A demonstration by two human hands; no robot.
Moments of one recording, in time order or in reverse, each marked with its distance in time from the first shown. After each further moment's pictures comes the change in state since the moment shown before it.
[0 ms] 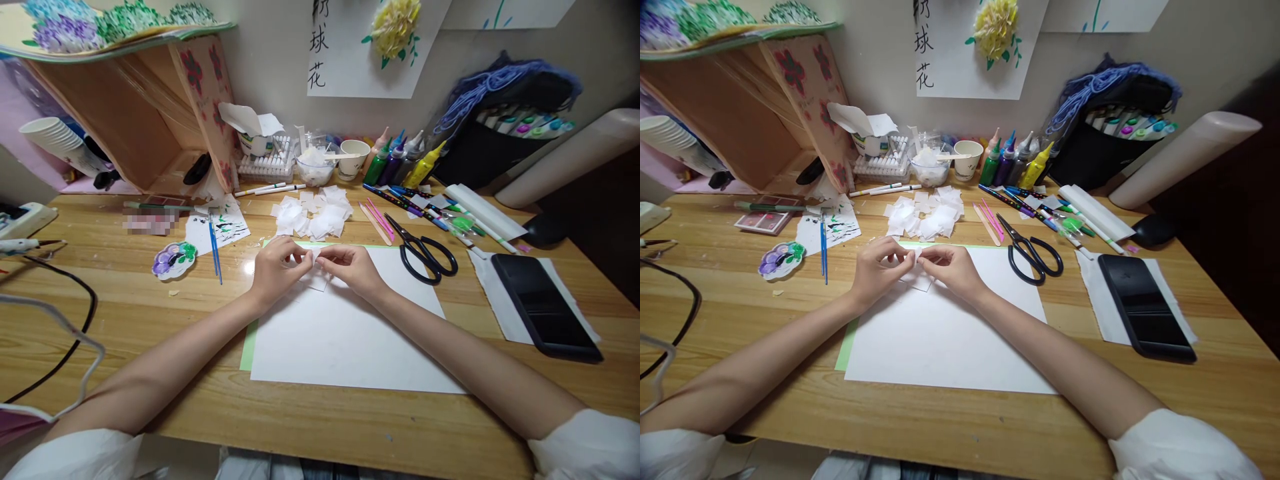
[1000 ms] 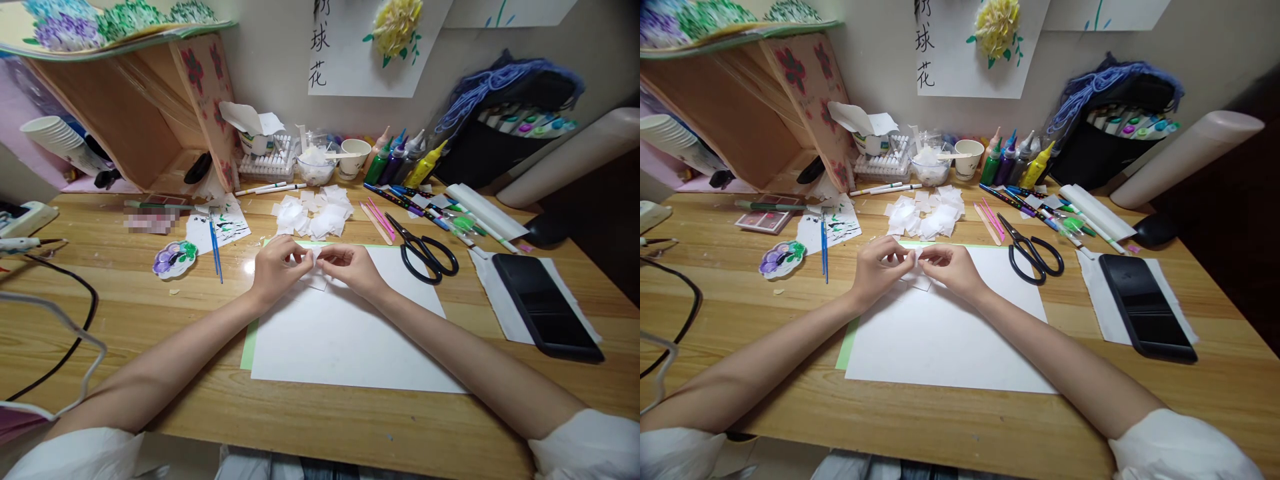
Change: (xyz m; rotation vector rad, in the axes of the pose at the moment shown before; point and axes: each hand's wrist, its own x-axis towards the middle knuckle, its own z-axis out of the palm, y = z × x) left_hand -0.001 -0.001 0.001 0.016 0.017 0.006; right_hand 0.000 0.002 0.001 -0.075 -0.004 -0.019
